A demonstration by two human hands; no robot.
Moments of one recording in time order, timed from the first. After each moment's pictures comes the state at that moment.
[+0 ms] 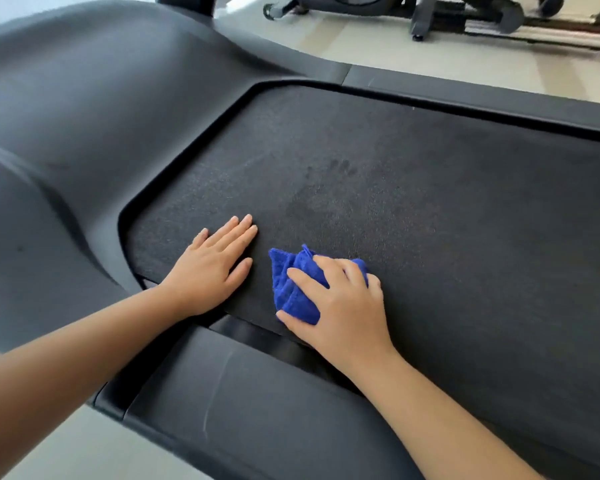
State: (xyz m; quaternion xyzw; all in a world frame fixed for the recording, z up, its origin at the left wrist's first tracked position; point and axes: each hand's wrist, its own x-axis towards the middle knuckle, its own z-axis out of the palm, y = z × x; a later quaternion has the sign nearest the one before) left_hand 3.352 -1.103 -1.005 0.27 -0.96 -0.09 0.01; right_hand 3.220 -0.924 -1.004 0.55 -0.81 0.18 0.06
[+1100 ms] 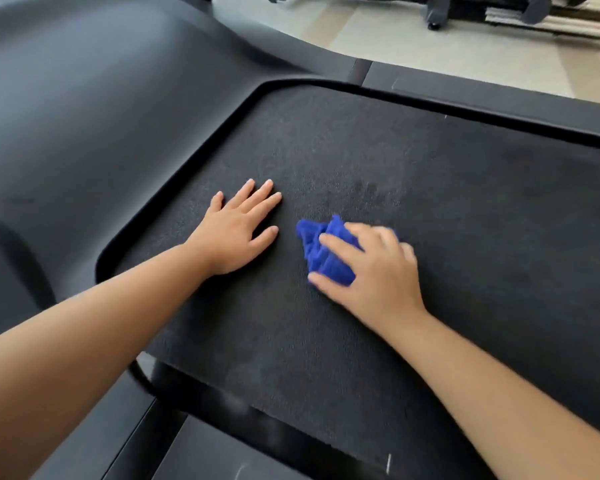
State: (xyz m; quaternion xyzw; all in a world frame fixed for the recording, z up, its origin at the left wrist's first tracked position) left_hand 3.274 -1.206 -1.005 0.27 -0.96 -0.09 0.00; right_hand 3.138 -1.021 -1.013 0.55 -0.80 0.21 0.13
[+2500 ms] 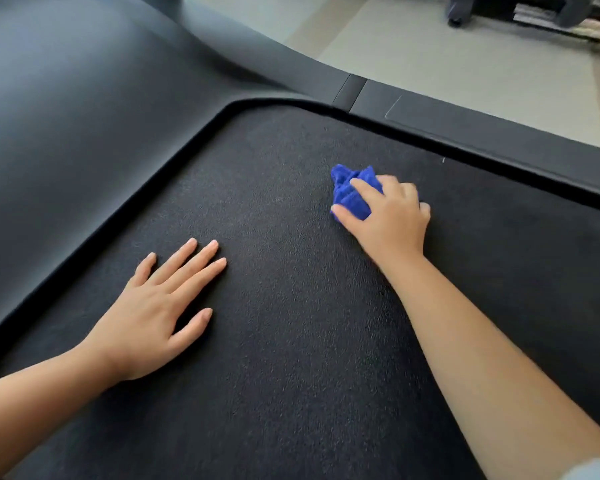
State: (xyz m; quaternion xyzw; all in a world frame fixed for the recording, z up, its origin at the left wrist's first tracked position) left_hand 3.277 -1.205 -1.002 0.26 -0.96 -0.09 0.00; right_hand 2.958 -1.135 -1.008 0.46 -0.87 0.17 0.06
